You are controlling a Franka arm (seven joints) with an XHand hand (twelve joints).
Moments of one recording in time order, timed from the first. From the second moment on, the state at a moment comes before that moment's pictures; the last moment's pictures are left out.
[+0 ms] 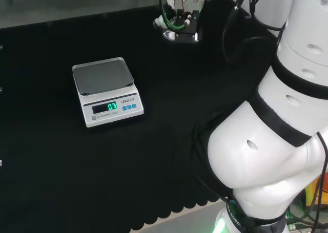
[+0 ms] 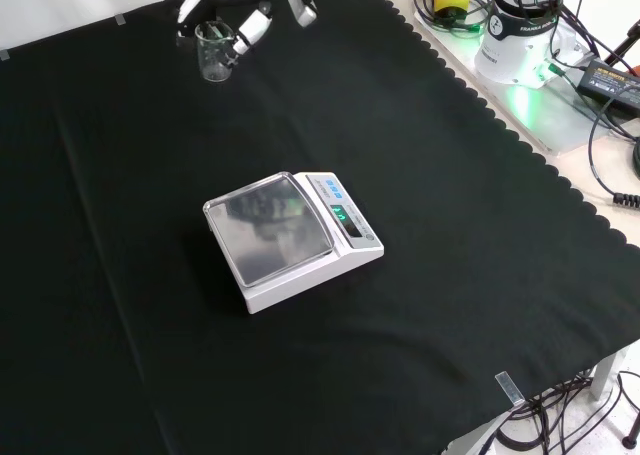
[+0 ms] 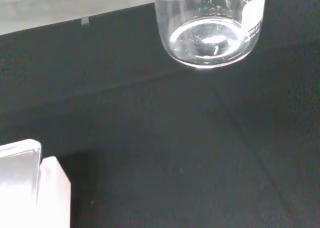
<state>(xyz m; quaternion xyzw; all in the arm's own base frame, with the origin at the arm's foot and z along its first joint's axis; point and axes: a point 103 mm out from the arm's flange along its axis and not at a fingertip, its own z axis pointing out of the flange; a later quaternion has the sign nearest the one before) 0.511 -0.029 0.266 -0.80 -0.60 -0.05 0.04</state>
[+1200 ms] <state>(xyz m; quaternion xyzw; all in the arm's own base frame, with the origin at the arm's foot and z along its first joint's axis) 0.517 0.021 0.263 -0.77 -0.63 -0.04 0.05</state>
